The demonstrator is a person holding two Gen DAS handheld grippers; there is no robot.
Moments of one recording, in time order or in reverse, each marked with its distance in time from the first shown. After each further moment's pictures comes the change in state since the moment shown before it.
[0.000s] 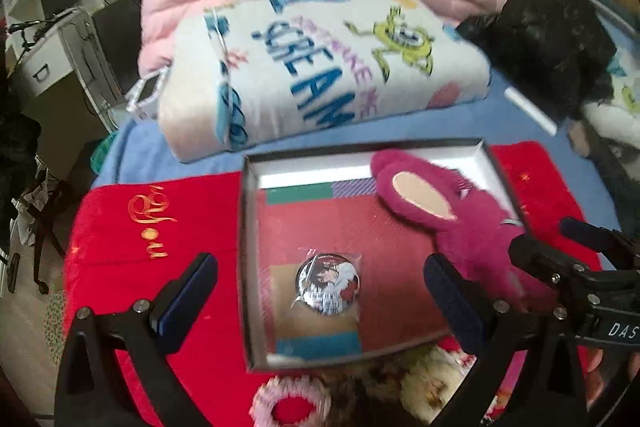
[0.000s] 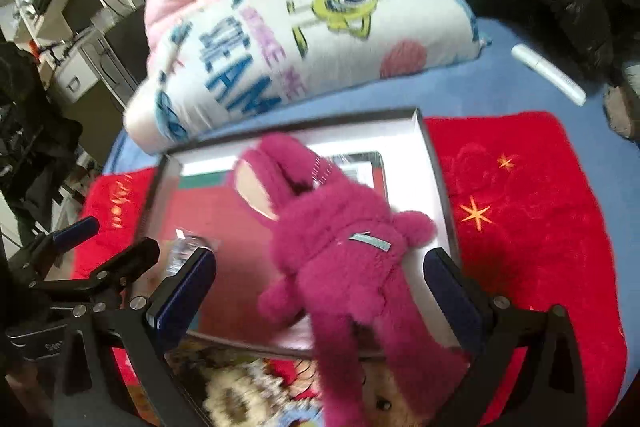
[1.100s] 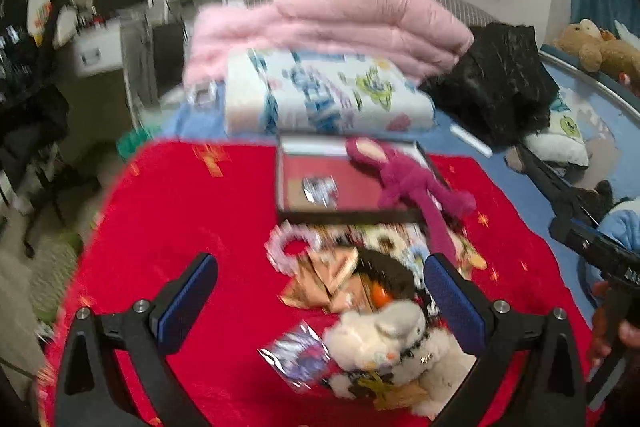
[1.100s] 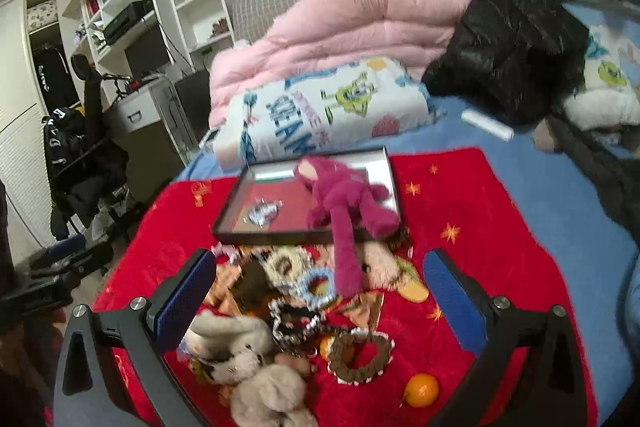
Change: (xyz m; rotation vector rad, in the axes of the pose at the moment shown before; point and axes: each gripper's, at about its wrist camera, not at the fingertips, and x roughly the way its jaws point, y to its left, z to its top) left arm -0.180 0.032 -0.191 -0.109 -0.213 -0.109; right arm -0.211 -0.001 -0.167 -0.066 -0.320 0.046
